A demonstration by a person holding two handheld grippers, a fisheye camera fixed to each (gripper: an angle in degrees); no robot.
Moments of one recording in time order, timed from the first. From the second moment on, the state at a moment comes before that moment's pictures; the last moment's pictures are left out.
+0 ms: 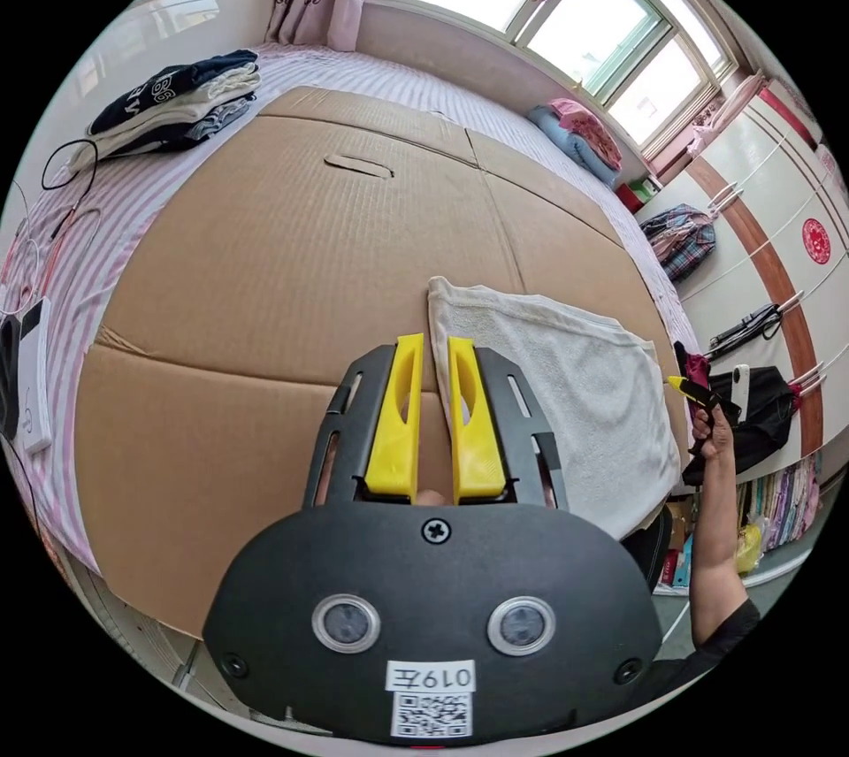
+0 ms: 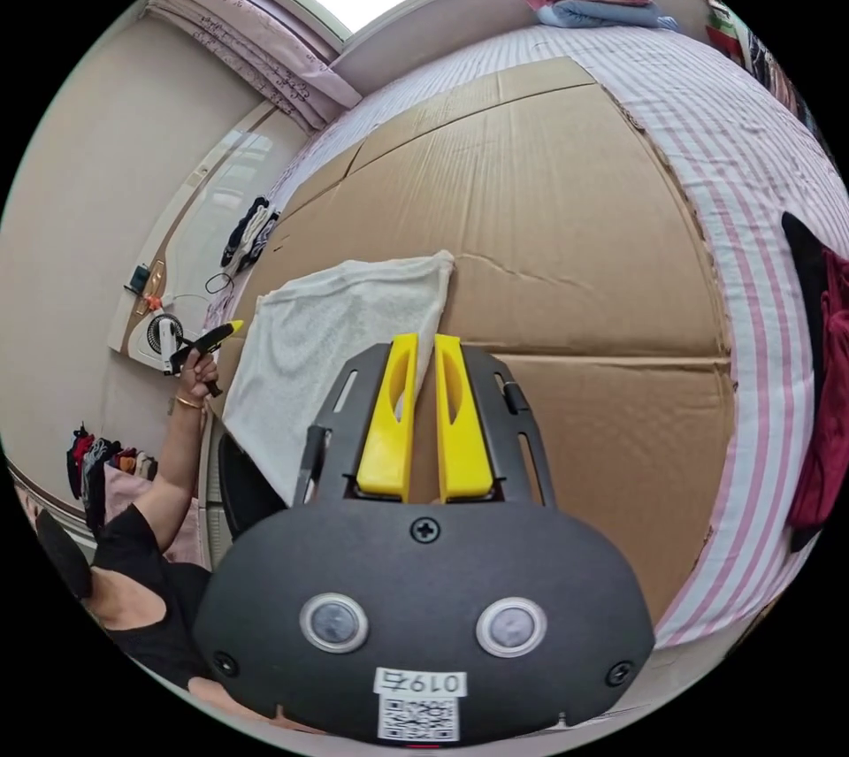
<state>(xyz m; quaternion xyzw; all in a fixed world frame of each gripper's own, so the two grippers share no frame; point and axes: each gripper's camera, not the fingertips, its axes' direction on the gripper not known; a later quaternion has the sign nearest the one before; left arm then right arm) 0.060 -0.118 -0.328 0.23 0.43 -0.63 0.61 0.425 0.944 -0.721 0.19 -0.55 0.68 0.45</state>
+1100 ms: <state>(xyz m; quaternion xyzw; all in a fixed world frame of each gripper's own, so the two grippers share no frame) 0.125 -0.753 -0.753 0.23 0.46 -0.28 0.81 0.282 1.126 -0.826 0.32 -0.61 0.62 0.36</state>
